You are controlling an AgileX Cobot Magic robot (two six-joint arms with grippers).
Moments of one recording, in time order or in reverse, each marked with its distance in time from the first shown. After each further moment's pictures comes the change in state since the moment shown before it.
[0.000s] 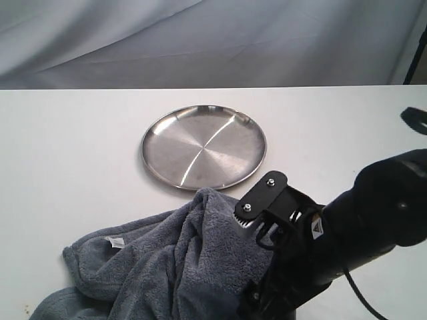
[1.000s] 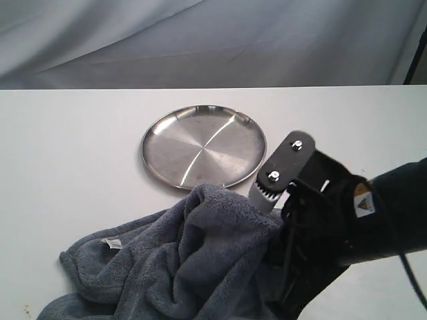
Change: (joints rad) left arm 0.000 0.000 0.000 0.000 0.000 0.000; right arm 0.002 -0.247 -0.009 0.020 0.038 -0.052
